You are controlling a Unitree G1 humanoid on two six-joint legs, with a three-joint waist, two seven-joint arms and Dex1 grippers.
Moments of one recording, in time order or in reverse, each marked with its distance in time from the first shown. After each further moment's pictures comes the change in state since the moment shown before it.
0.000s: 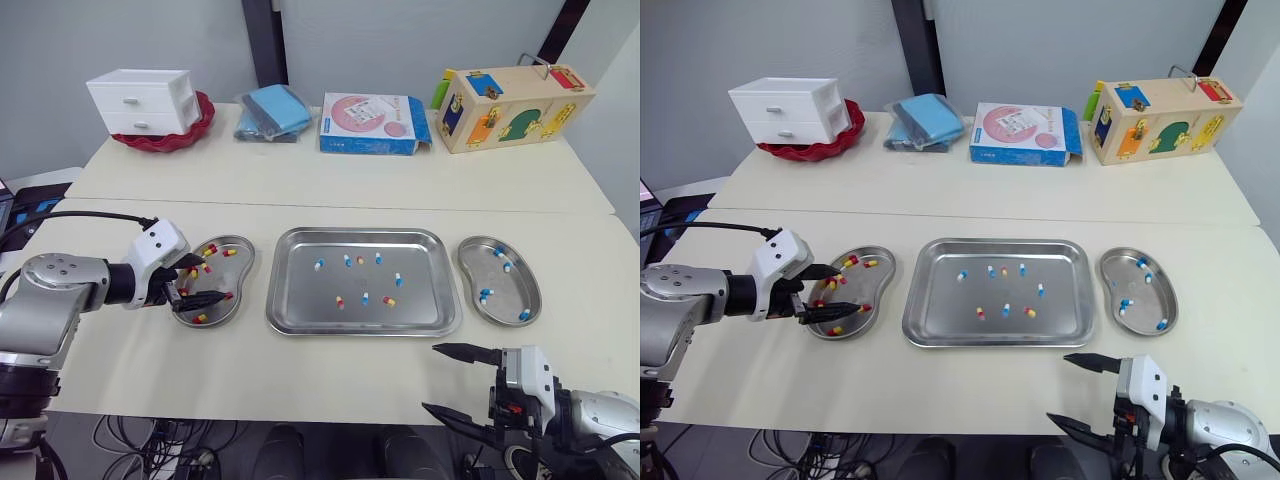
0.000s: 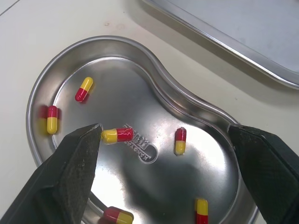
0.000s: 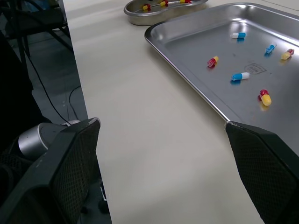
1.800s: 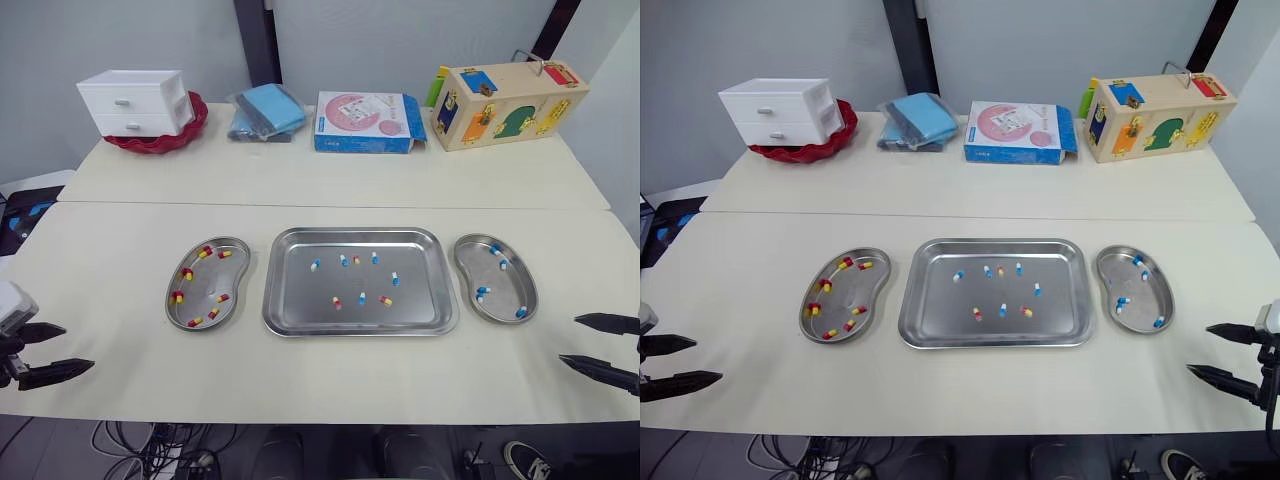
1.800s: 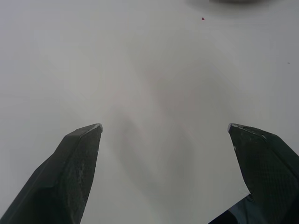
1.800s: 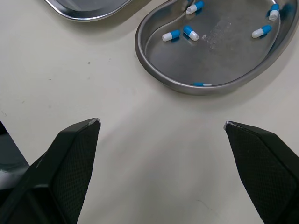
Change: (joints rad) left arm 0.553 0.209 0.475 0.272 -0.001 -0.200 -0.196; right arm -0.106 -0.353 -0.450 0.539 0.006 0.179 0.264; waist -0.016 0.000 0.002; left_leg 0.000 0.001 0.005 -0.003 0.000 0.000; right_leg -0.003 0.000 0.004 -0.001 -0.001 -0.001
